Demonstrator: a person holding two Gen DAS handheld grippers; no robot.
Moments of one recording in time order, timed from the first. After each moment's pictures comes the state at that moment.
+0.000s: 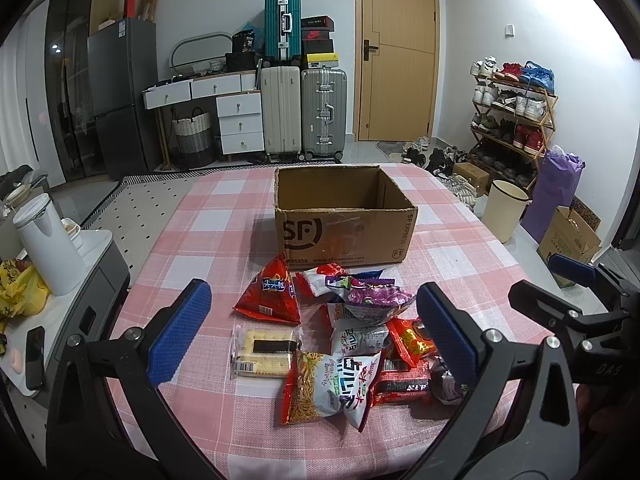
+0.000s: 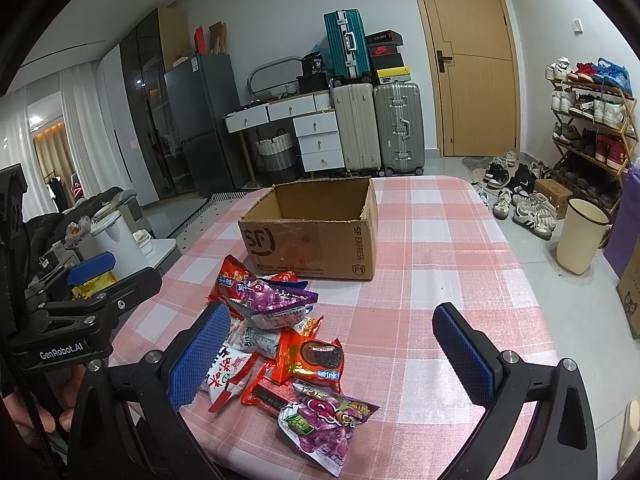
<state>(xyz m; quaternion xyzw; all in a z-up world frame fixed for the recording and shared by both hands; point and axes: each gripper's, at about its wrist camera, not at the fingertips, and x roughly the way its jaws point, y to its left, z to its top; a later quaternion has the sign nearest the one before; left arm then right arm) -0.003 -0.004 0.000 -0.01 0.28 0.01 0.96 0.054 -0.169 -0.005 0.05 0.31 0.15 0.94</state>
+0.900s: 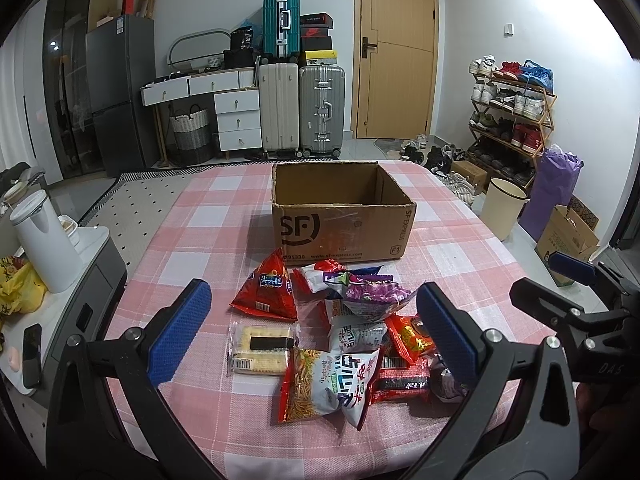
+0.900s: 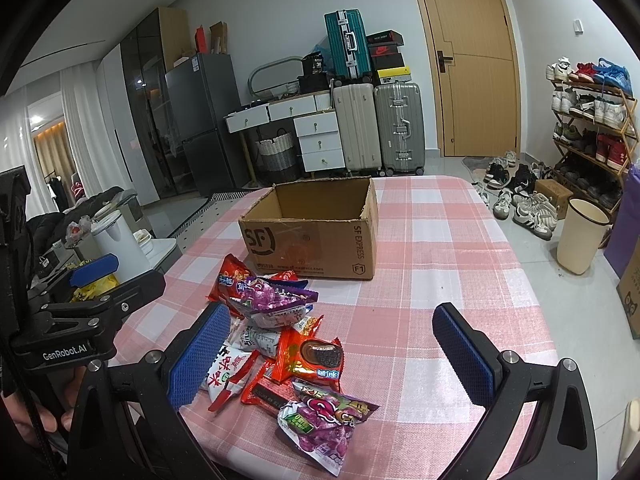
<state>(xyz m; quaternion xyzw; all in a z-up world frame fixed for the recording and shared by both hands) -0.005 -0.005 -0.007 -0.01 0.28 0.01 0.96 0.055 -0.168 -0.004 0.05 0.31 0.15 0.94</state>
